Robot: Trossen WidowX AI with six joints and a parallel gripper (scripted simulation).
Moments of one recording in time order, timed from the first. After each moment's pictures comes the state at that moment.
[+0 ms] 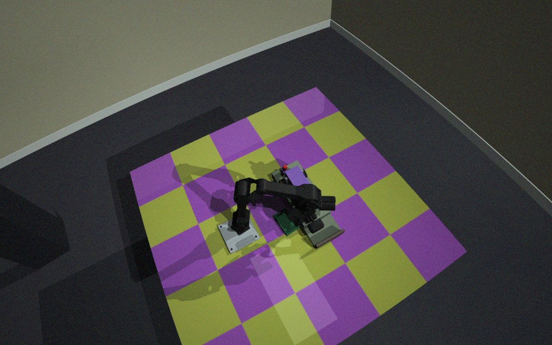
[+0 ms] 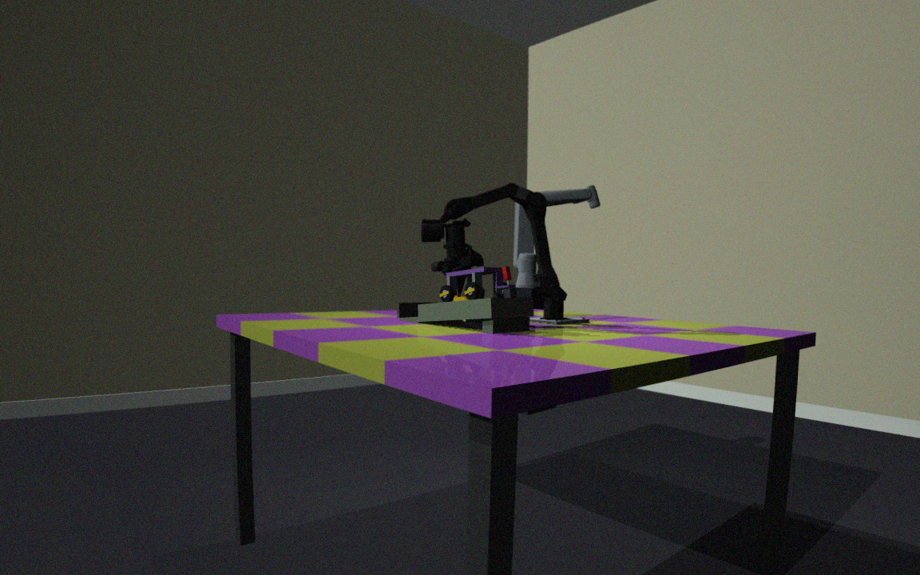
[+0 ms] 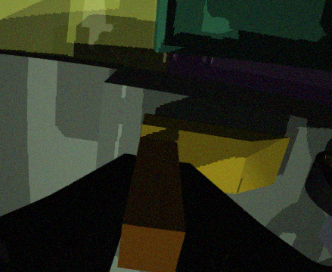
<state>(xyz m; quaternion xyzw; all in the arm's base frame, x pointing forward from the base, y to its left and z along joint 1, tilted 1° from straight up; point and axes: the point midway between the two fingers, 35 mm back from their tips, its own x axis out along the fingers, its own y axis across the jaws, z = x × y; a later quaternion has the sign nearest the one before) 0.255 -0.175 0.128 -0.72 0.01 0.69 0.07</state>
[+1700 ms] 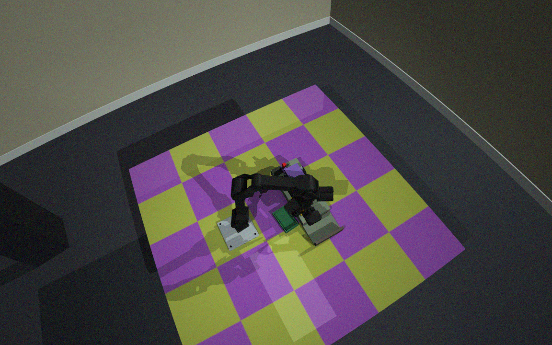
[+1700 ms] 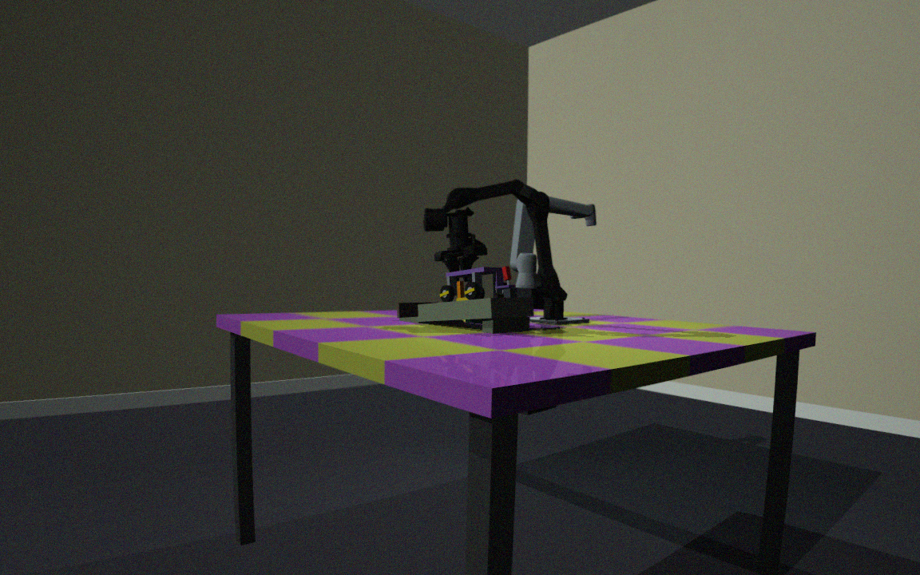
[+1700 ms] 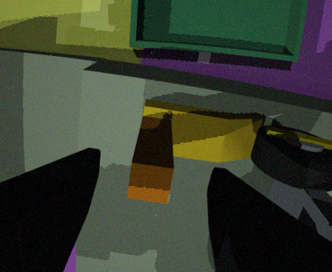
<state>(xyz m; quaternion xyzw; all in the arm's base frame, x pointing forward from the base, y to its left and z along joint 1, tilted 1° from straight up) 0.255 -0.160 0.159 -0.72 0.01 0.69 0.07</state>
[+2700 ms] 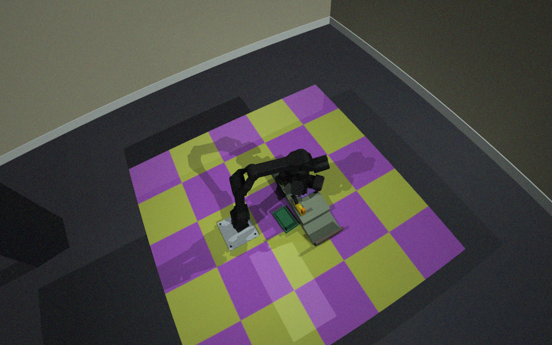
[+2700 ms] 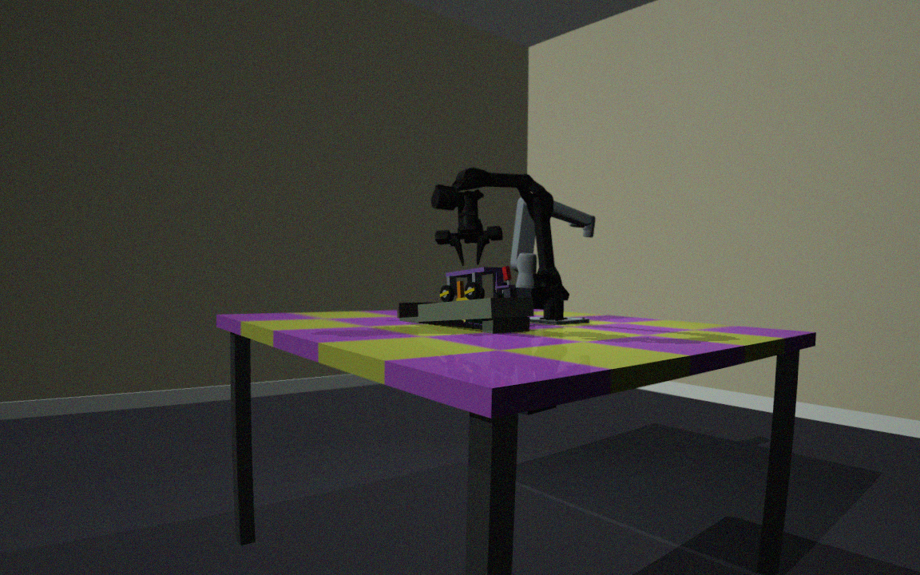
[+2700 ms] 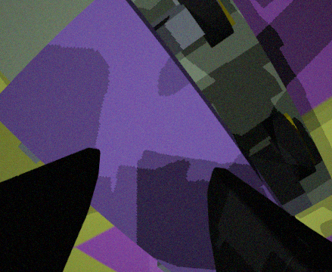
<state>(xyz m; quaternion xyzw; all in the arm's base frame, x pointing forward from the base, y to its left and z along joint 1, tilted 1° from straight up) 0.306 -0.073 0.209 -0.73 -0.26 0.60 -0.18</state>
